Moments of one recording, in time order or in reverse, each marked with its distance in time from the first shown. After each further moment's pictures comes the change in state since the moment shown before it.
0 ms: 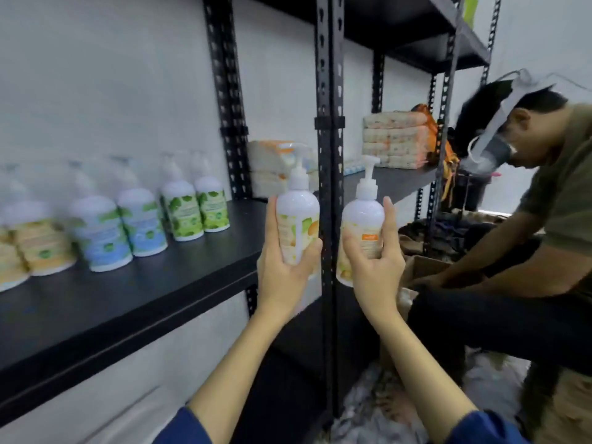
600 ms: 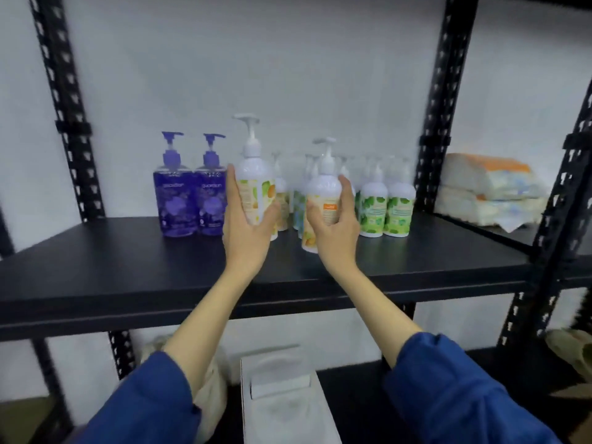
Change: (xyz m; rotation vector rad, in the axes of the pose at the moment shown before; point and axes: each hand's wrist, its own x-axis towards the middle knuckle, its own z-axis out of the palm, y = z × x) left_hand -0.015 0.049 -0.267 0.626 0.683 -0.018; right_hand -0.091 -0.103 0.258 0.414 -0.602 0.041
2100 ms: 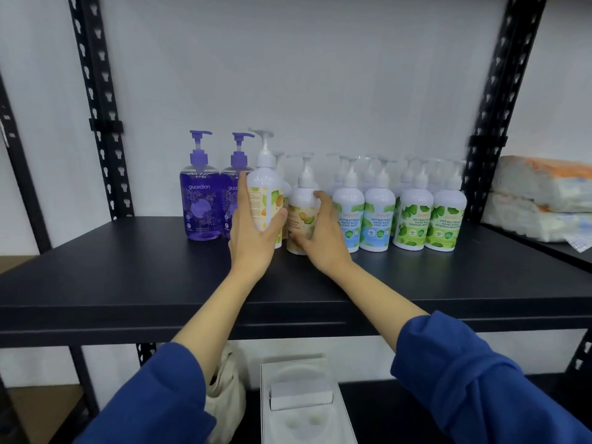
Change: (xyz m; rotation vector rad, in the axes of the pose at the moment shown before) left_hand 0.033 -0.049 -0.014 0.189 0.028 -0.120; right_hand 0.021 0.037 0.067 -0.310 -0.463 0.013
